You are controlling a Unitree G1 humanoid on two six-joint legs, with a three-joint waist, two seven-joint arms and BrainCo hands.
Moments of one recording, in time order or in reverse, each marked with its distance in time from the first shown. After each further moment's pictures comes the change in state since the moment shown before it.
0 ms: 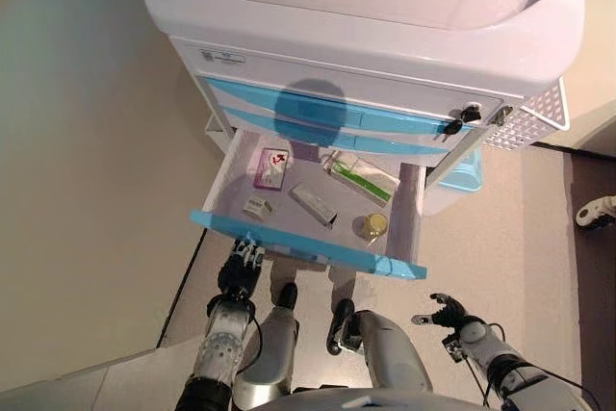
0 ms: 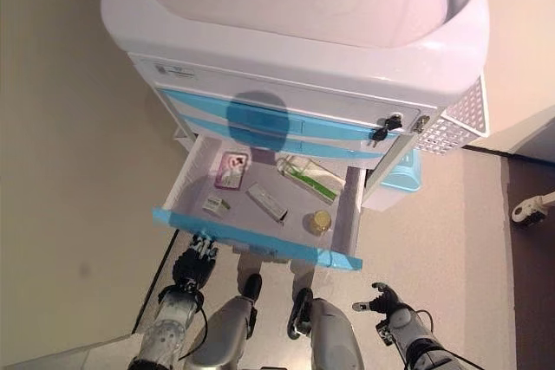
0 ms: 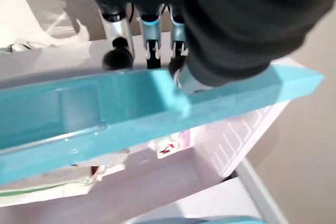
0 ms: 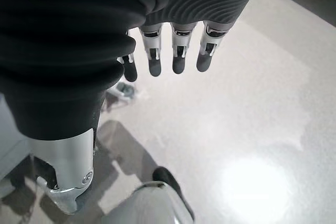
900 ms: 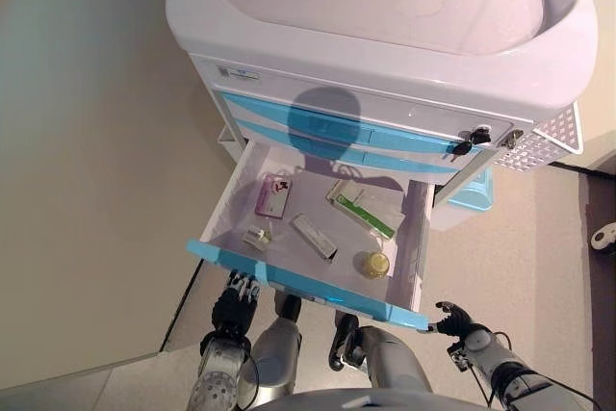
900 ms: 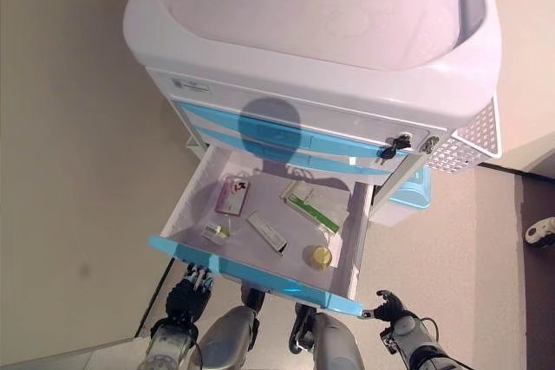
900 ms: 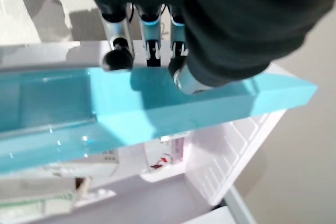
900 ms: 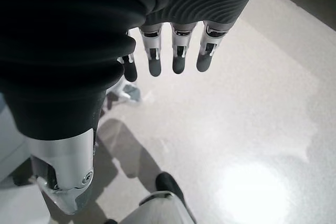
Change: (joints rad) left arm 0.173 -0.005 0.002 -0.048 0.038 0.028 0.005; right arm 0.029 -0.013 -0.022 -0.002 -0.026 0.008 -0.006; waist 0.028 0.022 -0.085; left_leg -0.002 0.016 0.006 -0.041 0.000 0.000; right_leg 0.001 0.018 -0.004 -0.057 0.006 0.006
